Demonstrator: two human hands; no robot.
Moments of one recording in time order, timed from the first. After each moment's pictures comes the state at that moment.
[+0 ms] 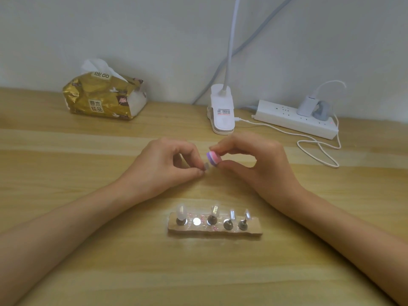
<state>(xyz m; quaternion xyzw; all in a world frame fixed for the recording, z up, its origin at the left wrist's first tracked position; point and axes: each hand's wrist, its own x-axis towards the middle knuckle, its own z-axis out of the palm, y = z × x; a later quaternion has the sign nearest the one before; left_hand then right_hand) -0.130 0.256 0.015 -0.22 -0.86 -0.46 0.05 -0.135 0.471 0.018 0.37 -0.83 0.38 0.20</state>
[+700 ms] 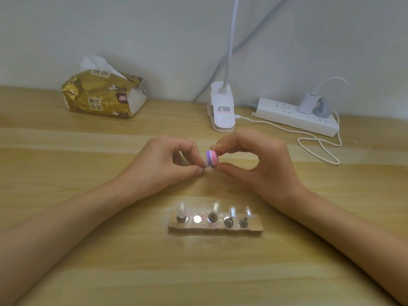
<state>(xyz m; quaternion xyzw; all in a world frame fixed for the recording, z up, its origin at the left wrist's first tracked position) -0.131 0.256 0.014 -0.22 -0.86 -0.46 0.05 -0.132 0.469 0.019 0.37 -0.82 0.38 0.21</state>
